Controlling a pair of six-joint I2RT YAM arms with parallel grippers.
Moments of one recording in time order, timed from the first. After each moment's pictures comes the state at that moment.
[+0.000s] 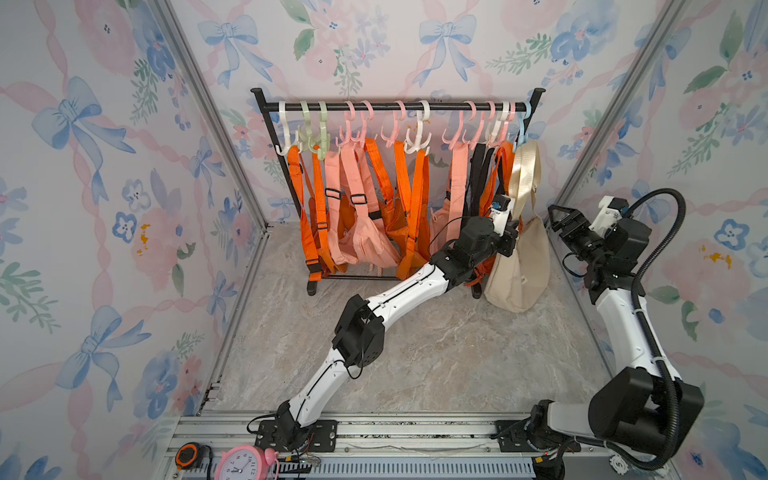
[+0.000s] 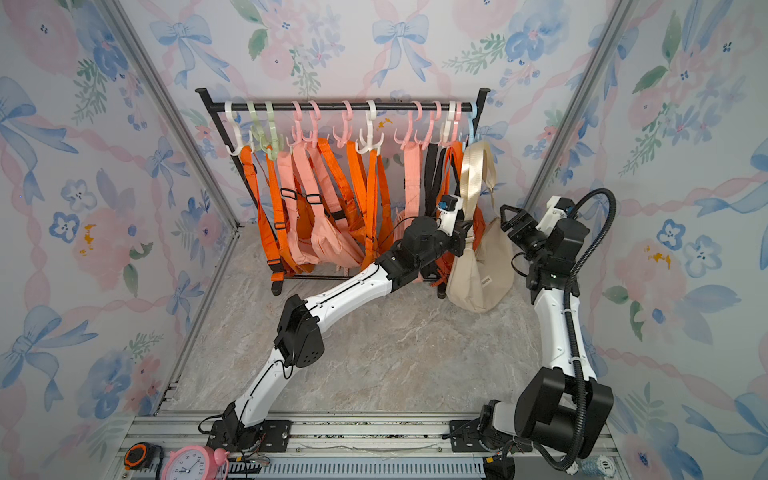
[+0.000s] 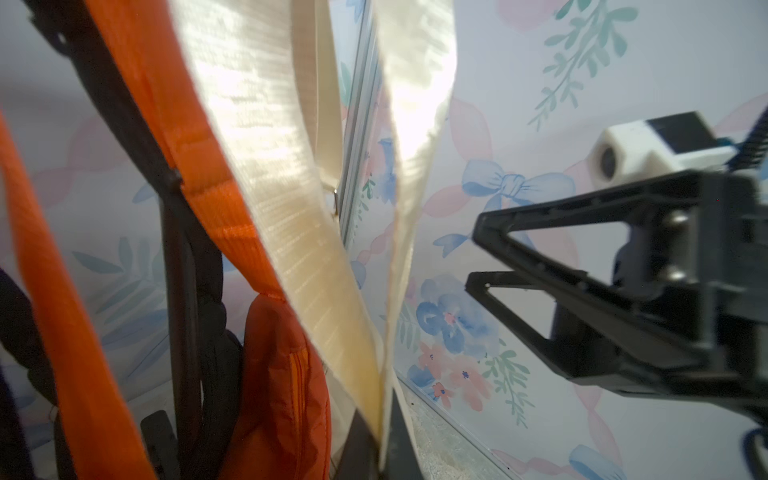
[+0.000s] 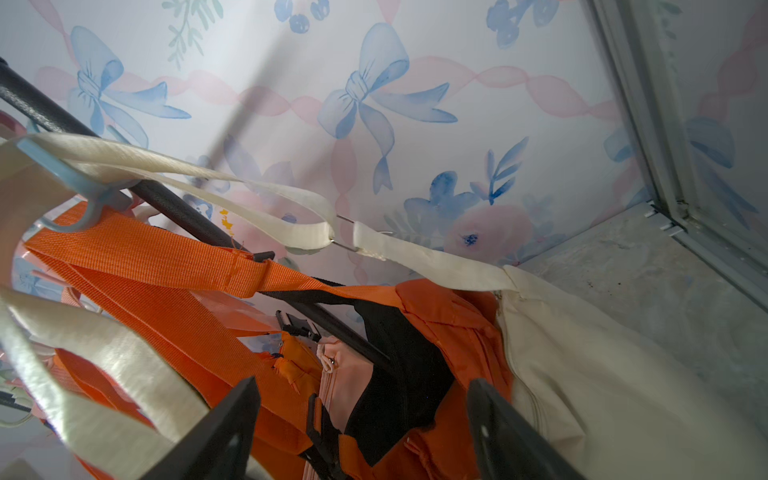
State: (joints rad) left arm -0.93 2.35 2.34 0.05 -0.03 -0.22; right arm -0.31 1.35 1.19 0.08 -0.53 0.68
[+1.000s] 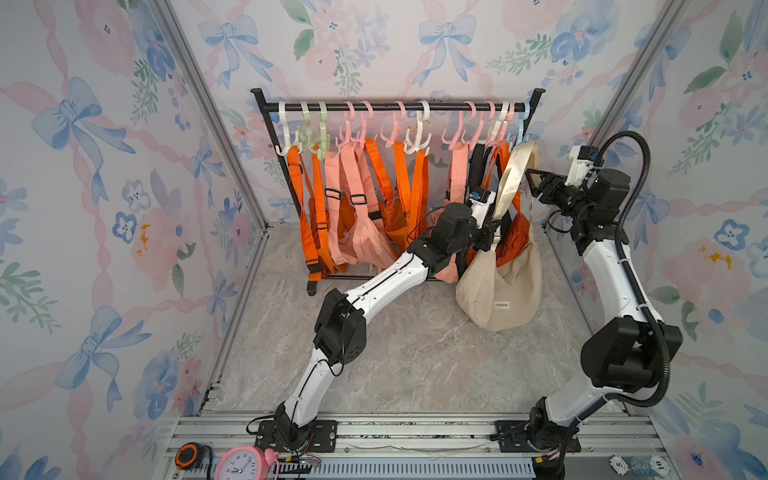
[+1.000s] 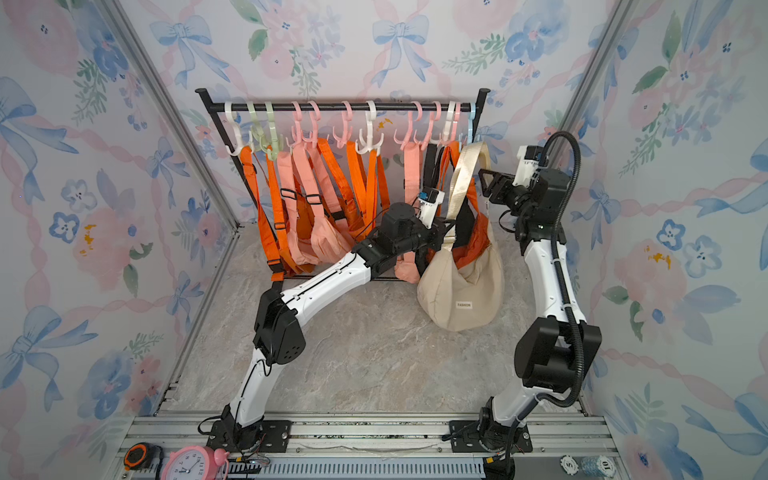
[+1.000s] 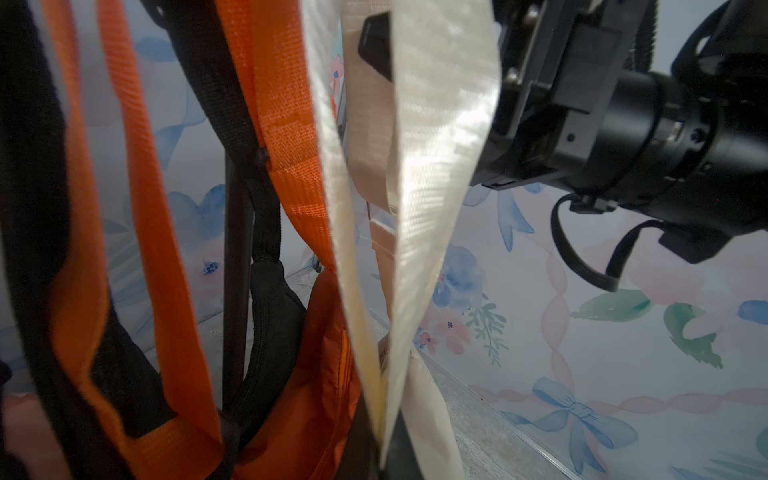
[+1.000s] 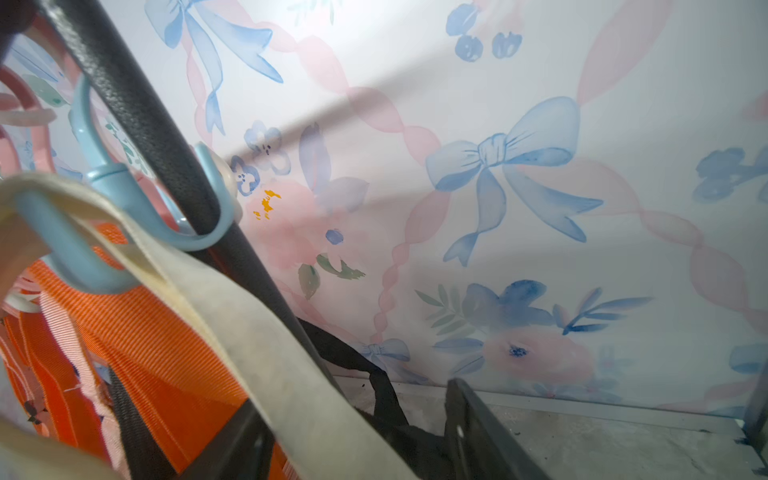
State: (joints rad) left arm -0.83 2.23 2.19 -0.05 0.16 -0.26; right arm -0.17 1.71 1.71 -0.03 -0.55 0.36
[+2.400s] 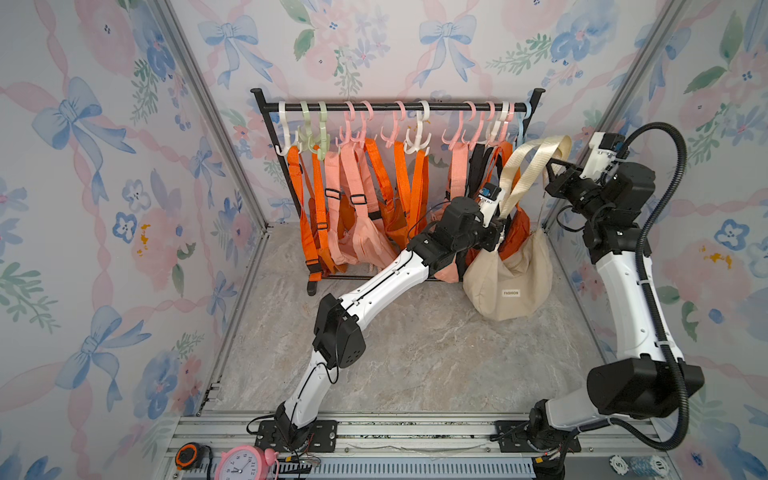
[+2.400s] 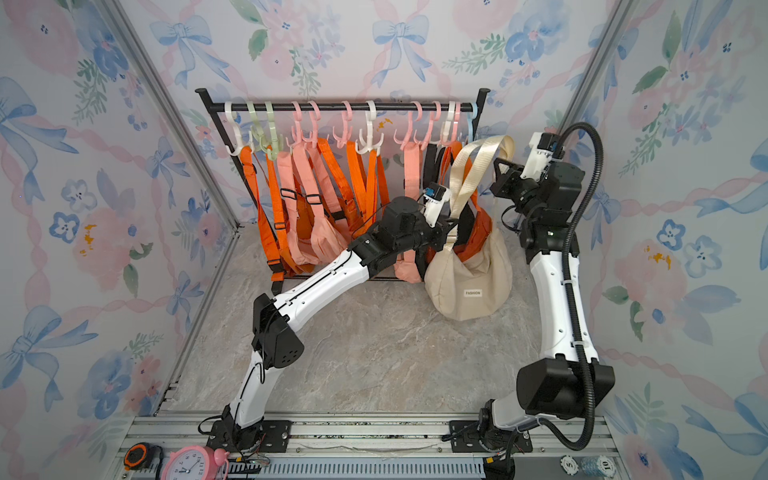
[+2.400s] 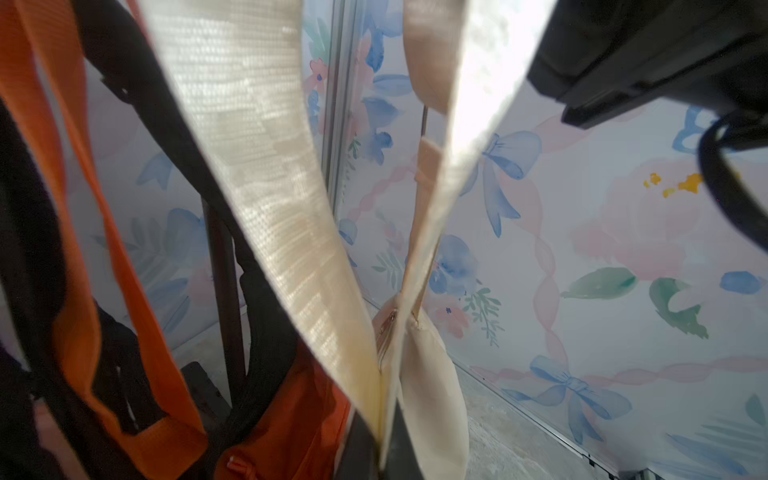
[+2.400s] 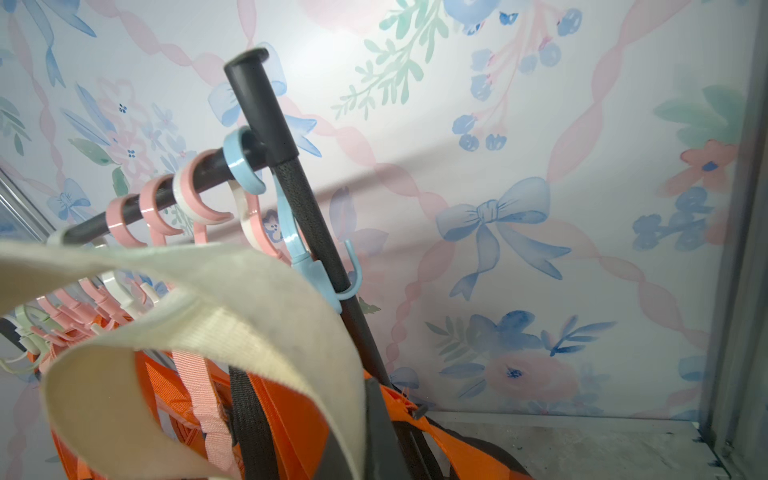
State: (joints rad) left arm -0.88 2.18 2.26 -0.24 0.12 -0.17; right arm -0.12 1.47 1.69 -0.15 -0.38 0.39
